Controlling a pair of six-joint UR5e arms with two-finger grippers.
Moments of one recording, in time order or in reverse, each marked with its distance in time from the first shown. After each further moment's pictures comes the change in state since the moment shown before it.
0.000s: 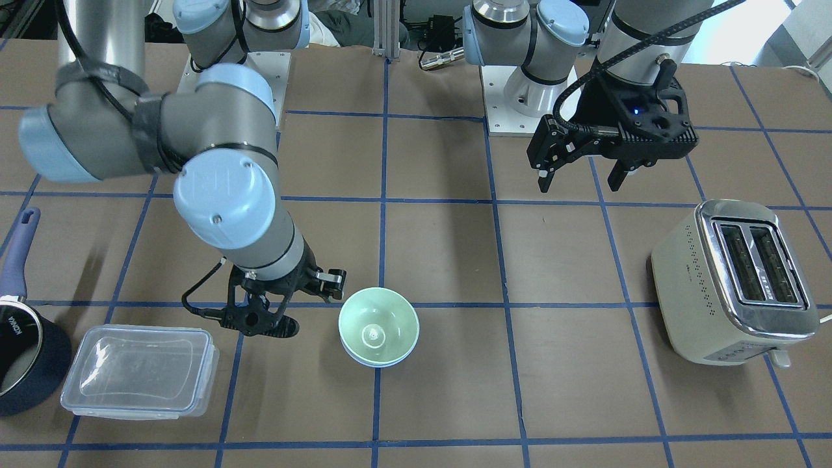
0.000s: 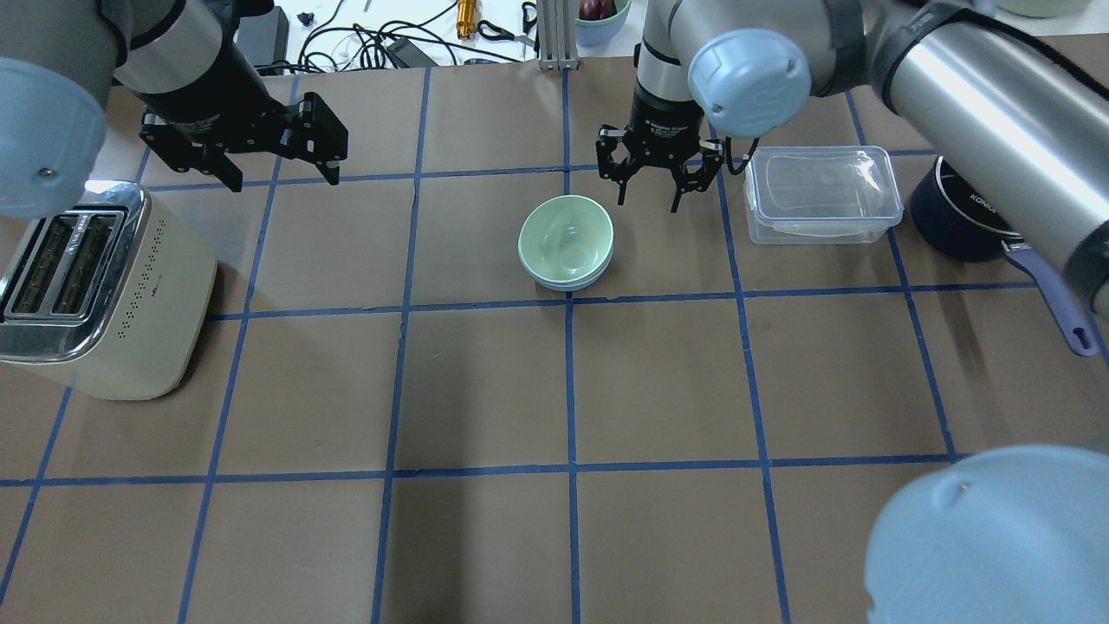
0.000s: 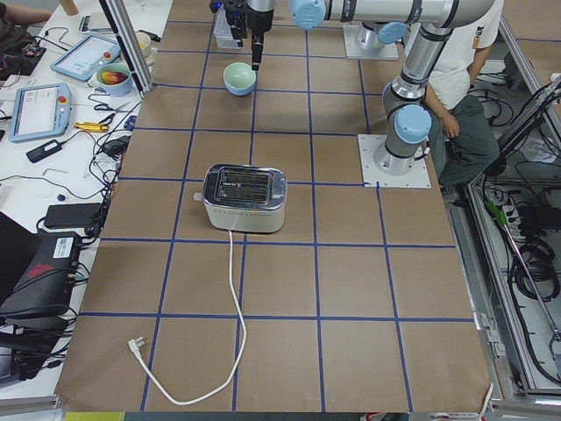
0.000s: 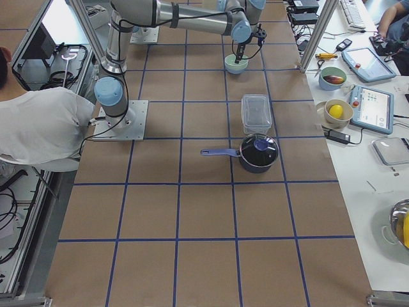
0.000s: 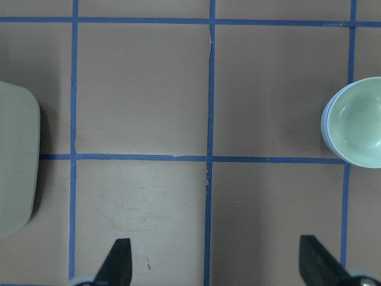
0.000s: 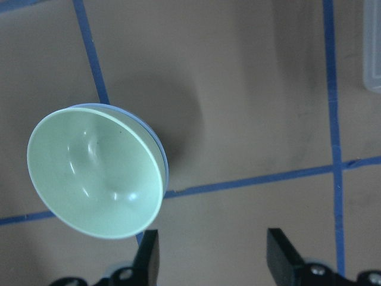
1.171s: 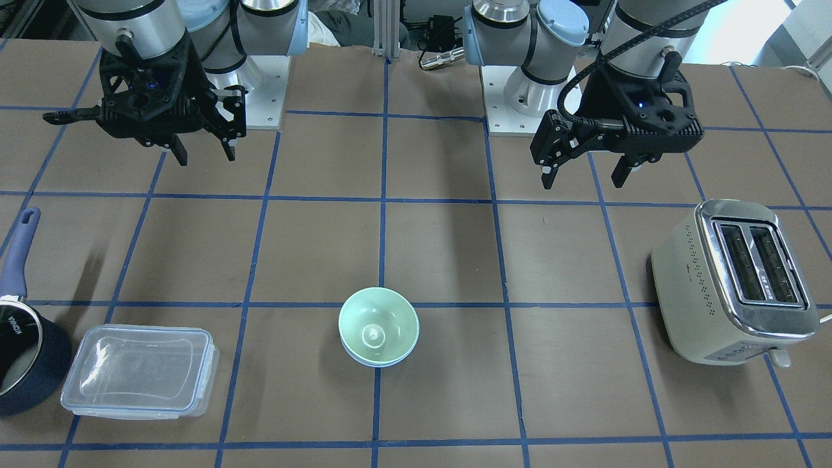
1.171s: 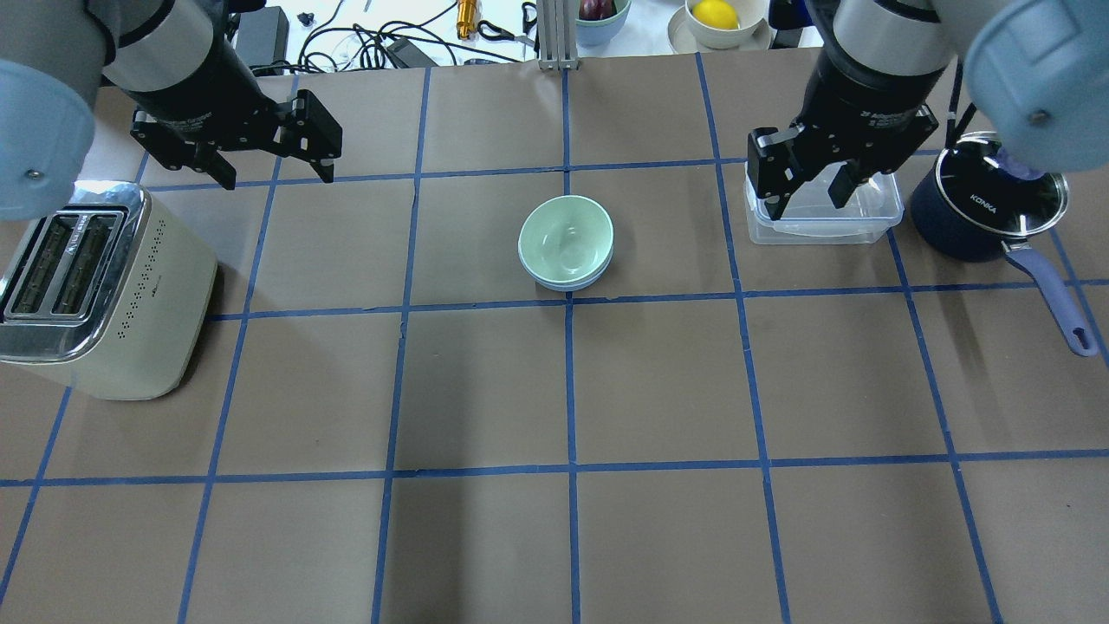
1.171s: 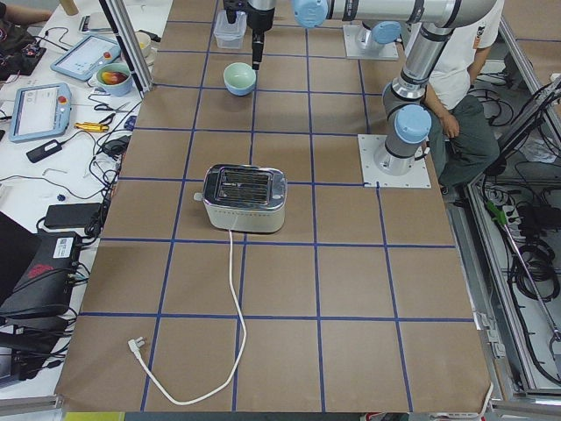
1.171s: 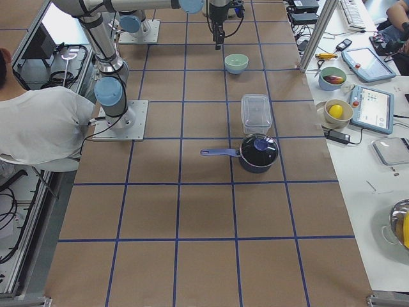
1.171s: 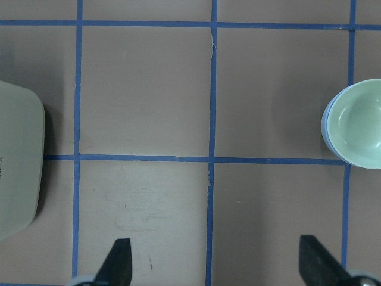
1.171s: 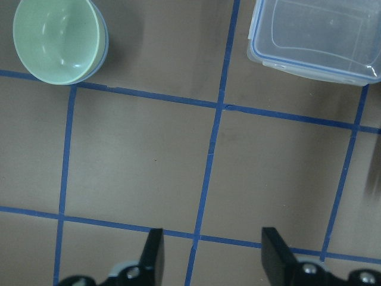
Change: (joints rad) left arm 0.004 0.009 0.001 -0.001 0.002 0.006; right arm -0.147 -0.444 0.206 0.158 -0.075 -0.453
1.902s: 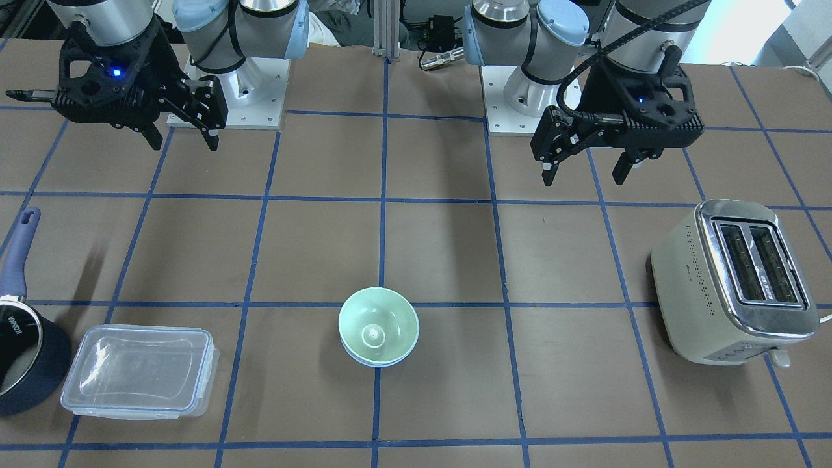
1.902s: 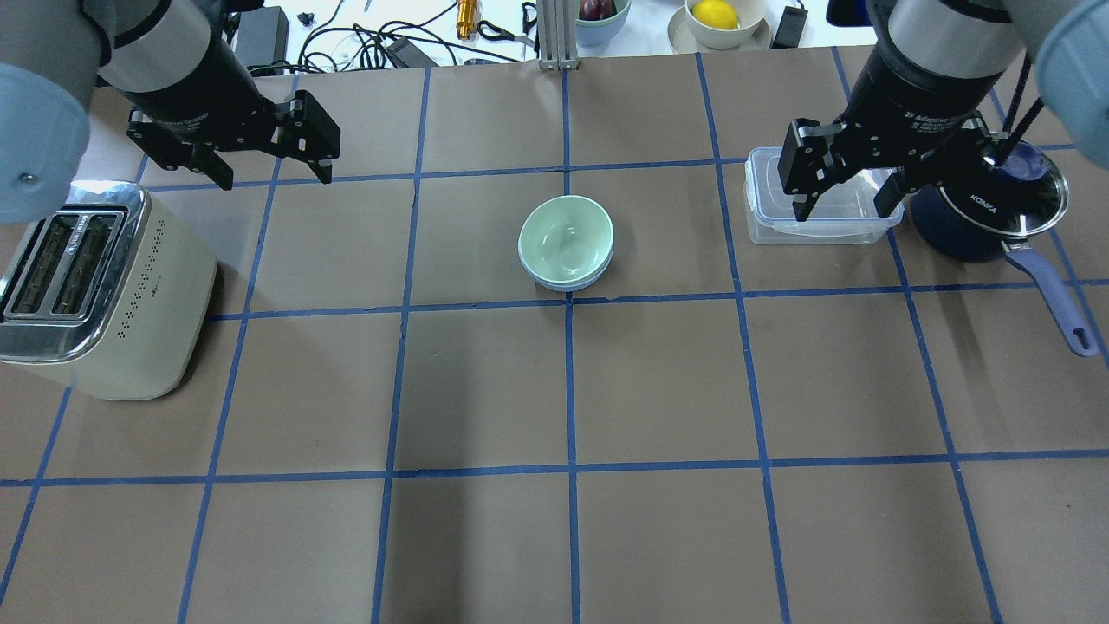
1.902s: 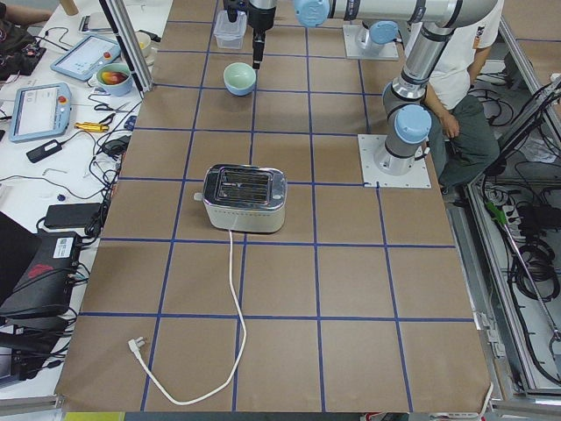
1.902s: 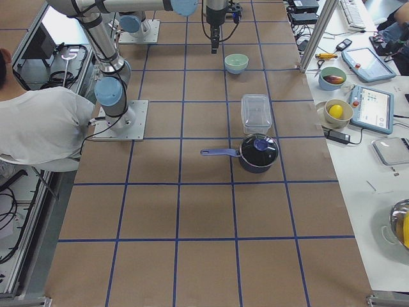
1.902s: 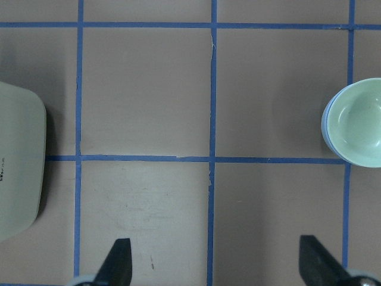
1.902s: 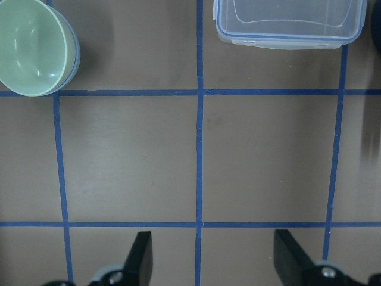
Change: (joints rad) left arm -0.001 0.007 -0.002 -0.004 0.003 0.001; right arm -0.050 -0.023 -0.002 0.039 0.010 0.089
